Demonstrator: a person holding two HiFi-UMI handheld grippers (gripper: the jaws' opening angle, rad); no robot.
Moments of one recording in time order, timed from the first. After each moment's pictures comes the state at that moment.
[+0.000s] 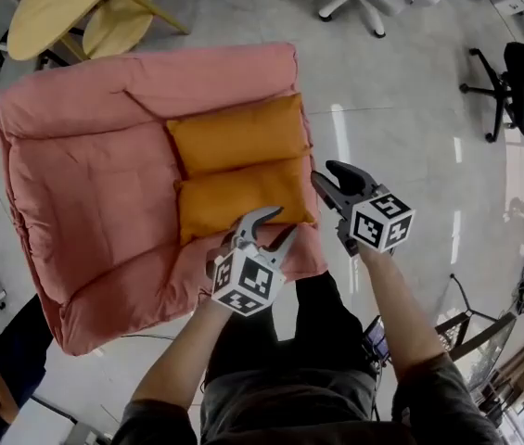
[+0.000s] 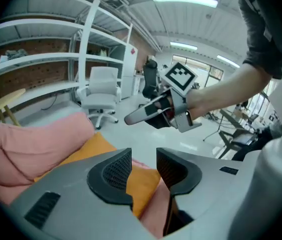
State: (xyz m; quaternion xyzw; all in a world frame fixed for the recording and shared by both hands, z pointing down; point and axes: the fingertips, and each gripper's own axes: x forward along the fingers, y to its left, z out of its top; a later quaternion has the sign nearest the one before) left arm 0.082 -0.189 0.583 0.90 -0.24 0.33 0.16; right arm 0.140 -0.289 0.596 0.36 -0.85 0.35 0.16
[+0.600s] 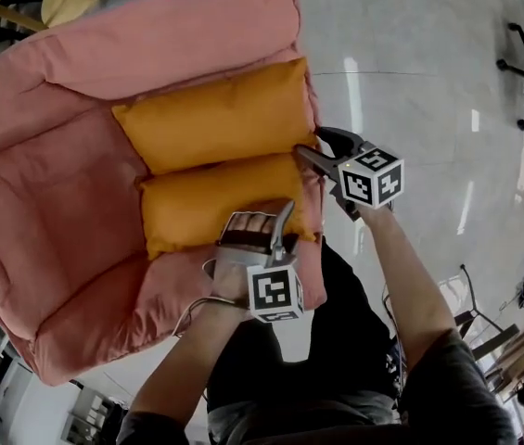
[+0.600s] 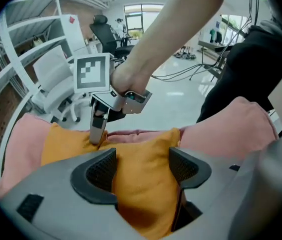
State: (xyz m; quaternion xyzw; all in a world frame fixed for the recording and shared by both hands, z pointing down) left arm 0.132 -0.174 0.757 0.82 -0.07 0.56 0.00; right arm 0.140 -0.331 0.818 0.26 -0.84 0.41 0.24
